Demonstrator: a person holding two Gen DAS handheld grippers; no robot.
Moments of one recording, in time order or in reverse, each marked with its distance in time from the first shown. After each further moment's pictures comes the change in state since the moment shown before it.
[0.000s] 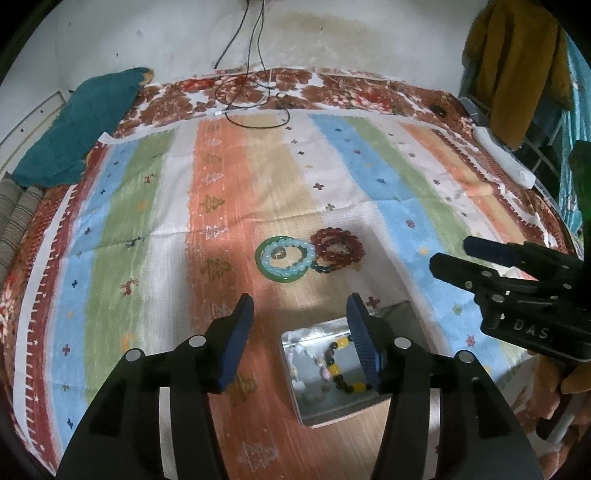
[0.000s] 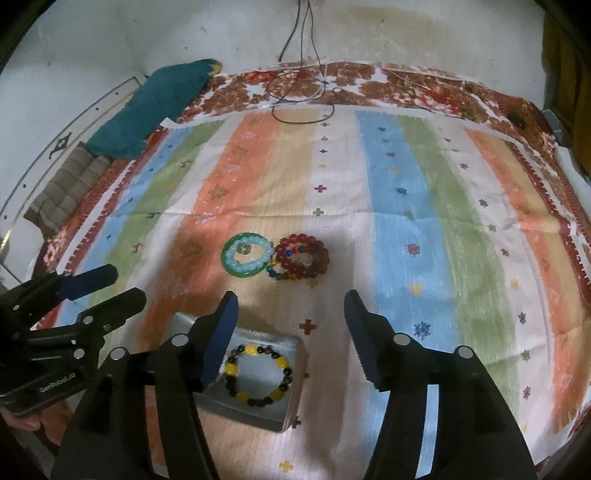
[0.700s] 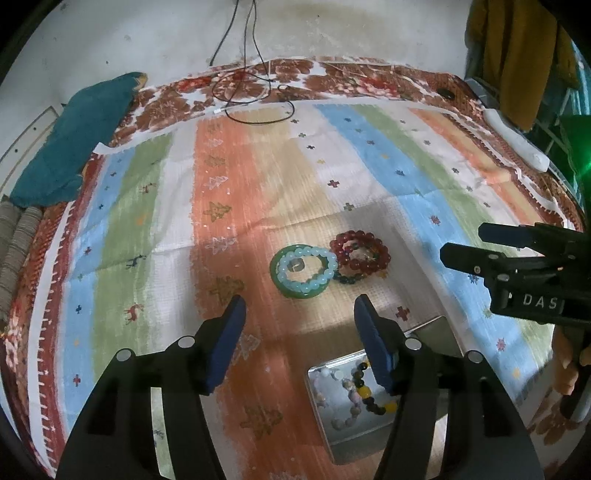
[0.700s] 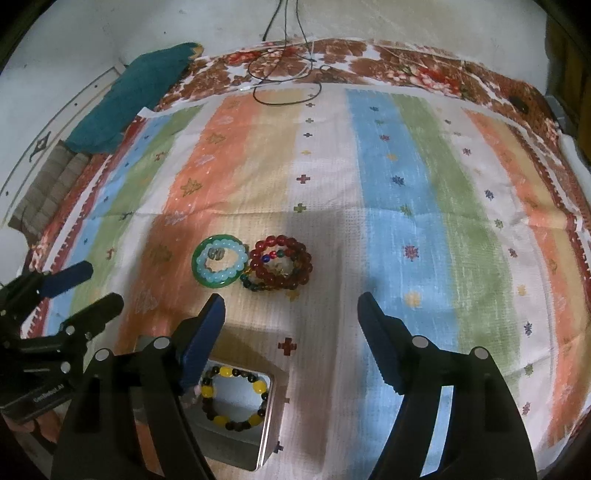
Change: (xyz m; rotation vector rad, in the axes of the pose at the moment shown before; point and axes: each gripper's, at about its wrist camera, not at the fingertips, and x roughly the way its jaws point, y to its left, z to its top) left arm 0.030 0.006 0.020 0.068 0.031 0.042; right arm 0.044 -0.021 0.025 0.033 0.089 -0.011
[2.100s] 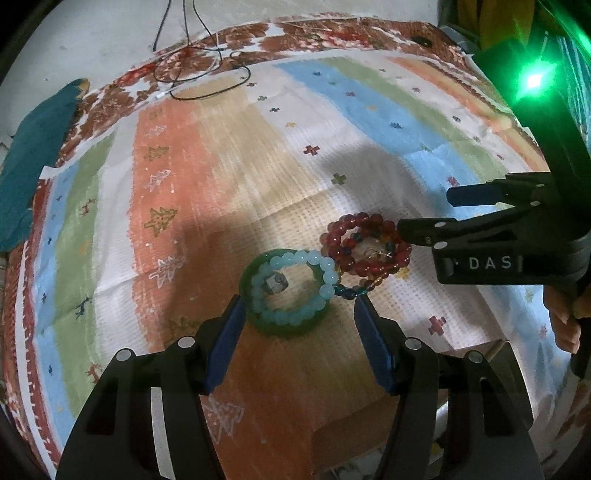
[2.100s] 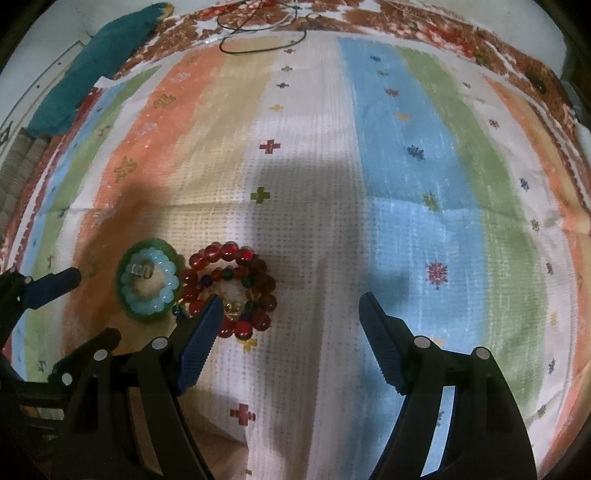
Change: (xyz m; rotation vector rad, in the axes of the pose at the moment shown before) left arm 0.101 -0.013 0.025 0.167 0.123 -0.044; right arm 0.107 -0.024 0.033 0.008 0.157 -0.063
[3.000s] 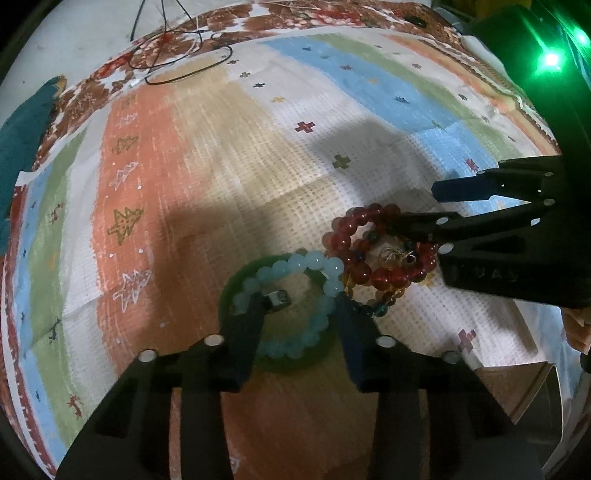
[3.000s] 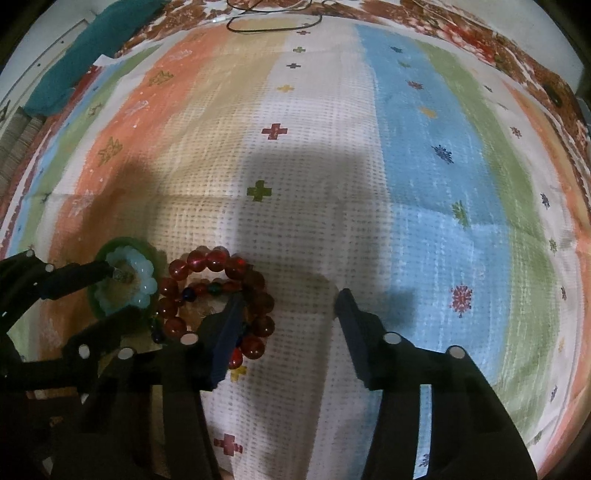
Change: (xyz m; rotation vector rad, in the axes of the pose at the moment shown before) left arm 0.047 0.002 0.010 0.040 0.052 -0.037; right arm 0.032 0.007 0.006 -0.062 0.031 -0.013
